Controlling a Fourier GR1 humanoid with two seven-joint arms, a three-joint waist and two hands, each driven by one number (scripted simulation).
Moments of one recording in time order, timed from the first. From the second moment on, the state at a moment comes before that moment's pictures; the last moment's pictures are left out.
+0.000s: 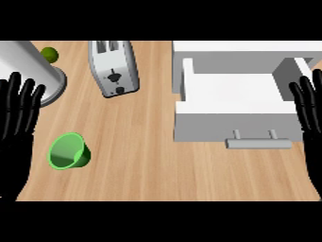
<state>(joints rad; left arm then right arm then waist) -0.02 0.08 -0.02 -2.10 0.02 0.00 0.02 -0.03 -0.10 0.03 -2.10 0.00 0.00 0.02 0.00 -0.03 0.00</state>
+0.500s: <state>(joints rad) 0.06 0.18 0.10 -2.05 0.37 -0.25 -0.01 -0.02 -0.09 0.04 -2.10 -0.07 0.04 0.07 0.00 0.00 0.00</state>
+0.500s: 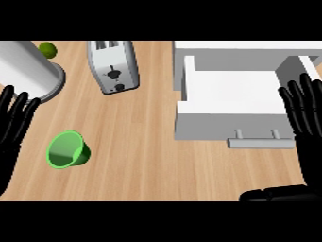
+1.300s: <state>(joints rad) 0.03 0.16 0.16 -1.95 0.44 -0.33 0.02 -0.06 -0.06 0.03 -2.03 -0.08 0.06 0.07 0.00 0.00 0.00</state>
